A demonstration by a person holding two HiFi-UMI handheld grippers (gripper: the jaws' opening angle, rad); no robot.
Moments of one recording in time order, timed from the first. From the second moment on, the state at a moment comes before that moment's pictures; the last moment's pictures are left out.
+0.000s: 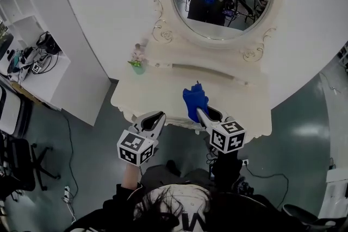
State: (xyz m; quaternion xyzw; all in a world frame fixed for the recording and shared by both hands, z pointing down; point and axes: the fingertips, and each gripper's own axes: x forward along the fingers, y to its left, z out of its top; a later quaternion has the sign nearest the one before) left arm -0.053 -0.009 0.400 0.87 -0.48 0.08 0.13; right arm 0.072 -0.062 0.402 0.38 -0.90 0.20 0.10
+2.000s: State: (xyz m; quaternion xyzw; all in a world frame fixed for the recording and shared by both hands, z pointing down) left arm -0.198 -0.201 0.450 0.84 -0.48 0.15 0.20; right arm -0.110 -0.400 0.546 0.40 -0.86 0.14 0.28
